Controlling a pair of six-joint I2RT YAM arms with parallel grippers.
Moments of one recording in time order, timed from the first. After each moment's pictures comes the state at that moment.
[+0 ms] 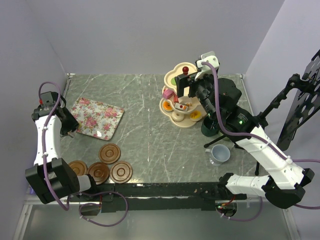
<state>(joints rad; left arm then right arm) 0.37 1.27 1.15 -0.97 -0.07 -0.36 0.79 1.14 1.48 -0.28 0.42 -0.10</state>
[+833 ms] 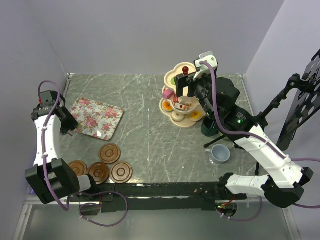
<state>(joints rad) 0.37 1.27 1.16 -0.97 -0.06 -0.36 0.79 1.15 1.48 -0.28 0.42 -0.10</state>
